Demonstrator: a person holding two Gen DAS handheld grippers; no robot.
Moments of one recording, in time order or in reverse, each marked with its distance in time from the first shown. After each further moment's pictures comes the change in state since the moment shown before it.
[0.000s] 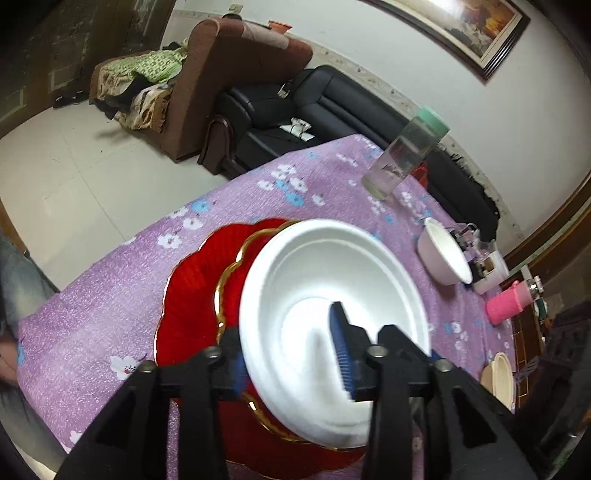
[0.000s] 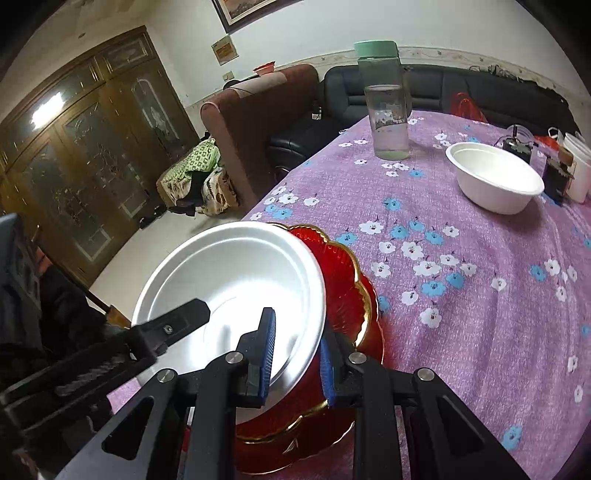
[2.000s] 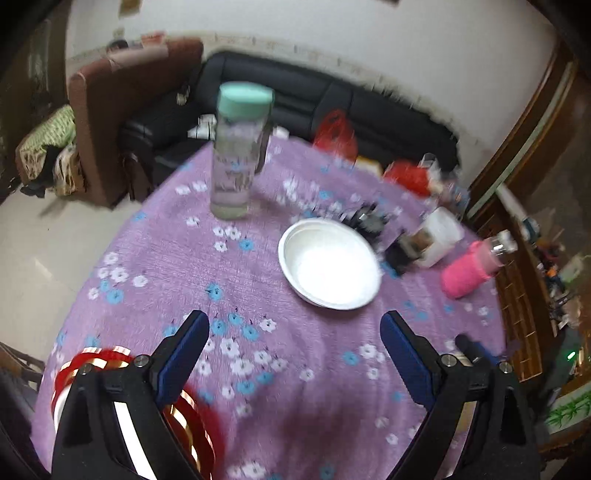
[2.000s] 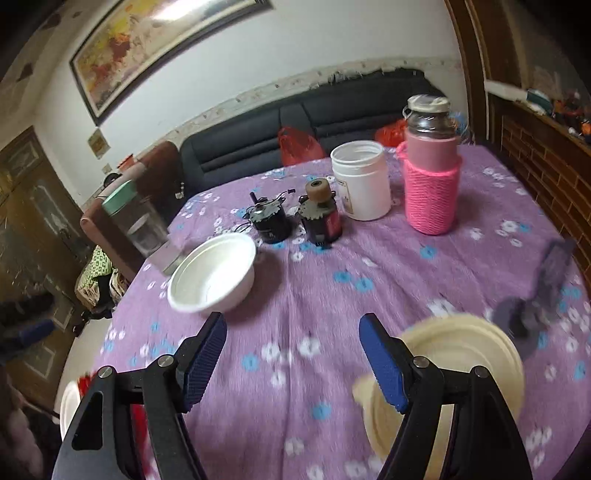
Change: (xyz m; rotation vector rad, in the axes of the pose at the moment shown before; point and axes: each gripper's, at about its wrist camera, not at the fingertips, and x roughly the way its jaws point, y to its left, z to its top) left arm 0.083 -0.254 0.078 0.338 0.192 -0.021; right arm -0.131 -0.288 0.067 0.396 -0.138 -0.271
